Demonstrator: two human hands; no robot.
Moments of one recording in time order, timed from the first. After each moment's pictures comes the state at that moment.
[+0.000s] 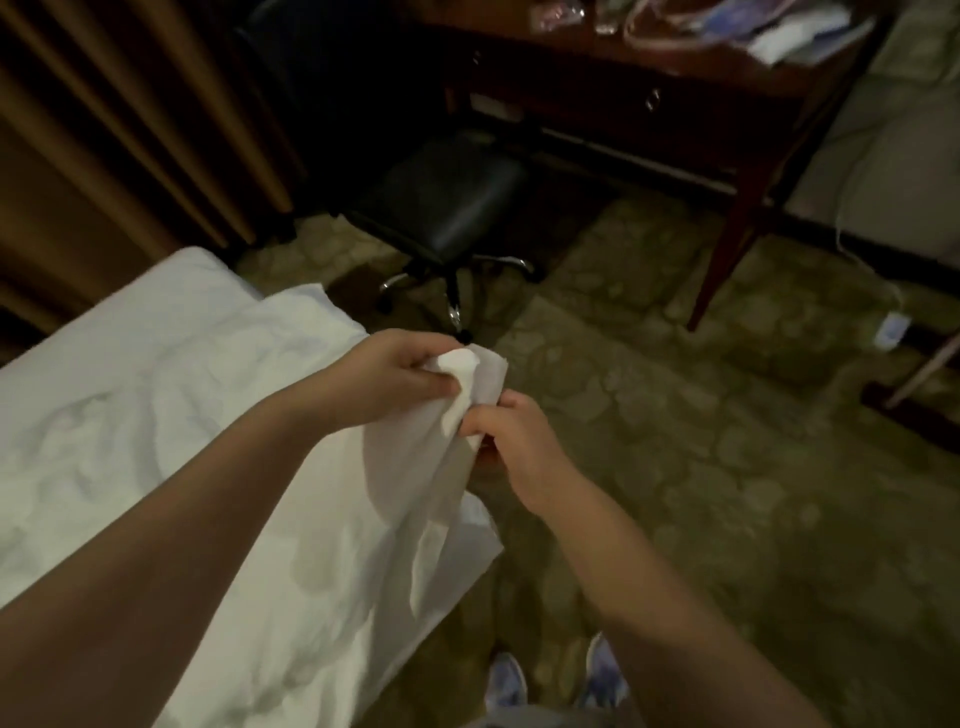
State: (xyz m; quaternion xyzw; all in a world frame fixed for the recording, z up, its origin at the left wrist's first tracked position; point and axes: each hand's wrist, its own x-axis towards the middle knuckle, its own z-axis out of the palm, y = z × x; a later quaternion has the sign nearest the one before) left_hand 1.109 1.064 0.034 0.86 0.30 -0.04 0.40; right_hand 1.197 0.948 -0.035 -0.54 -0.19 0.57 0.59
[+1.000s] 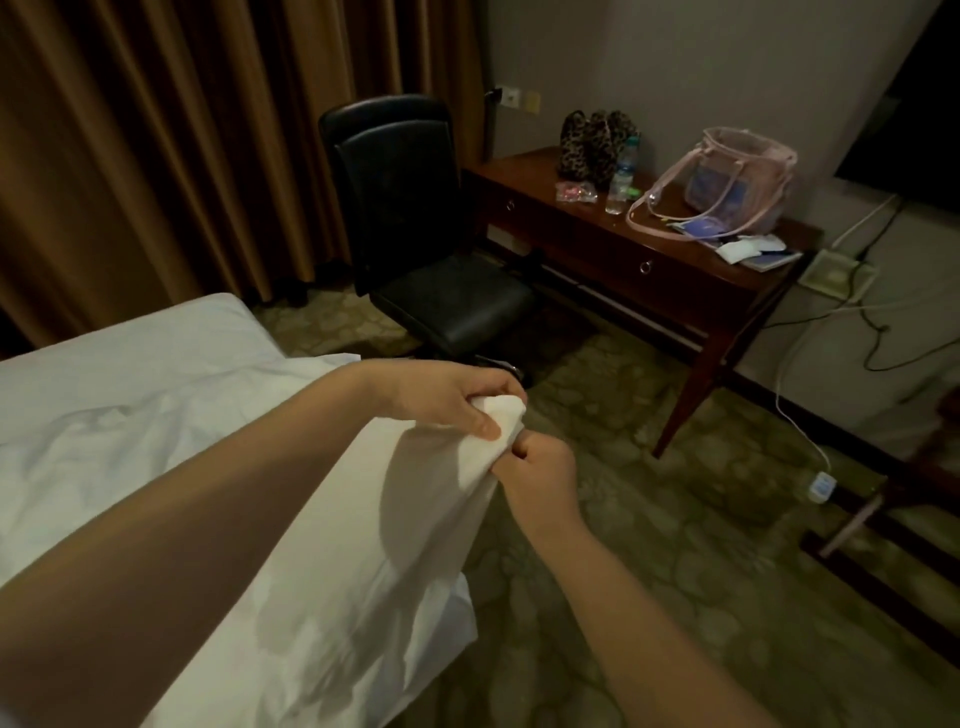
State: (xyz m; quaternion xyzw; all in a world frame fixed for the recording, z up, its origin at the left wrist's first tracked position) left_hand 1.061 1.090 0.095 0.87 0.18 -0.15 0.43; right_hand 1.134 0.959 0.008 -0.70 -0.36 0.24 0.56
